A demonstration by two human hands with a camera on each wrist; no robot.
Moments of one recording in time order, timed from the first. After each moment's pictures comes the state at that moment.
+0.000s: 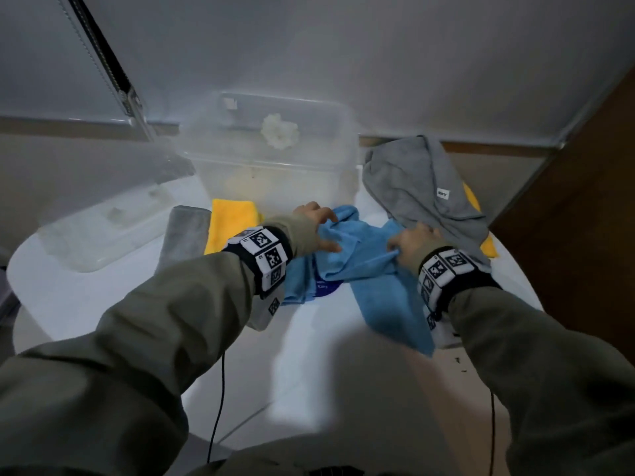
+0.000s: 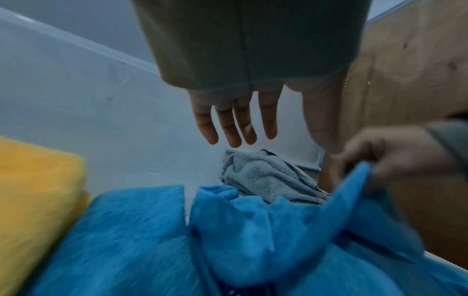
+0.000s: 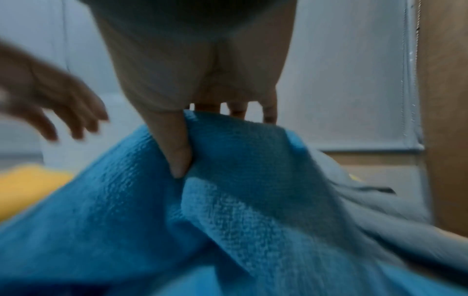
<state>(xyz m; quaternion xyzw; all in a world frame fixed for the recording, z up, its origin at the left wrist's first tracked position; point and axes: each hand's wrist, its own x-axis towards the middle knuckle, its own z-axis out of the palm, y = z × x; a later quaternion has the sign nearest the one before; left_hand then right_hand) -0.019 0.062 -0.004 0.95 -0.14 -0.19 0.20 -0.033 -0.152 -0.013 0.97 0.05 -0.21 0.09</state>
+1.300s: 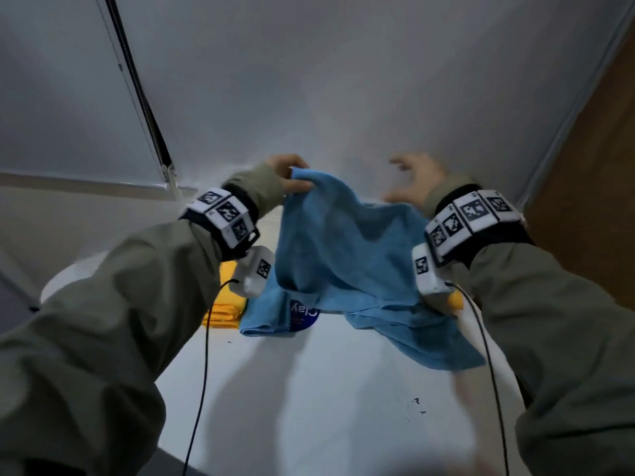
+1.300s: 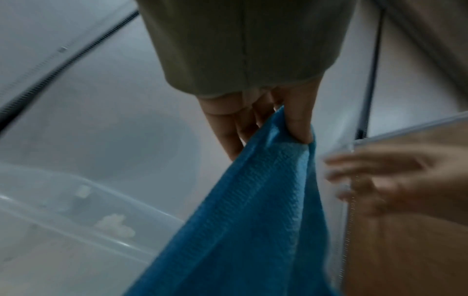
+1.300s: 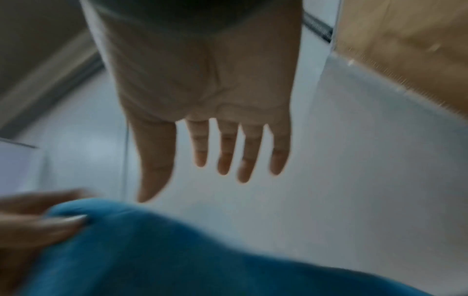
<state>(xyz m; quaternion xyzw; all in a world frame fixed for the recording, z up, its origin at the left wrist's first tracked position) -0.045 0.049 0.146 0.82 -0.11 0.04 0.55 -0.045 -0.194 0.174 0.97 0.06 0.05 -0.23</state>
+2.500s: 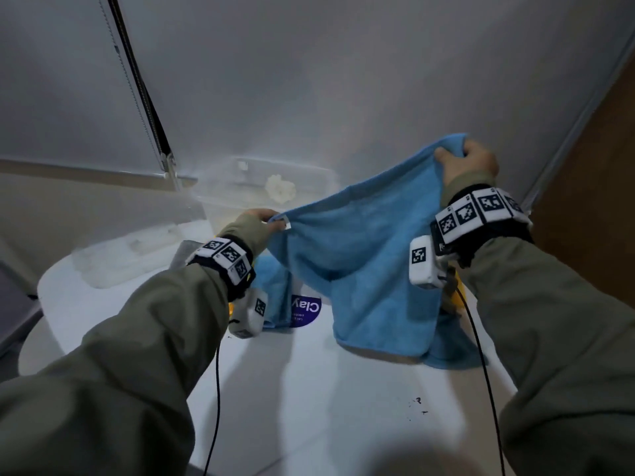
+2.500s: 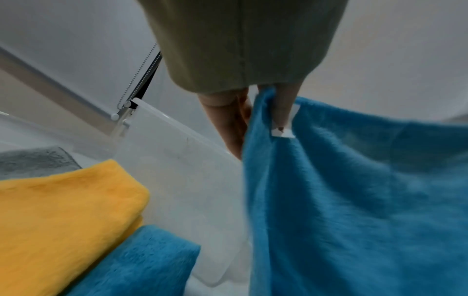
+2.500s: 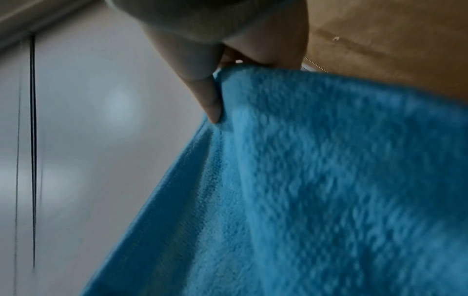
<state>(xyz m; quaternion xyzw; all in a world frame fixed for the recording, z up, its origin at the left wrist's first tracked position) -0.058 0.071 0.061 0.87 0.07 0.03 0.49 -0.023 -0.215 0.165 0.84 -0.13 0.24 -0.48</state>
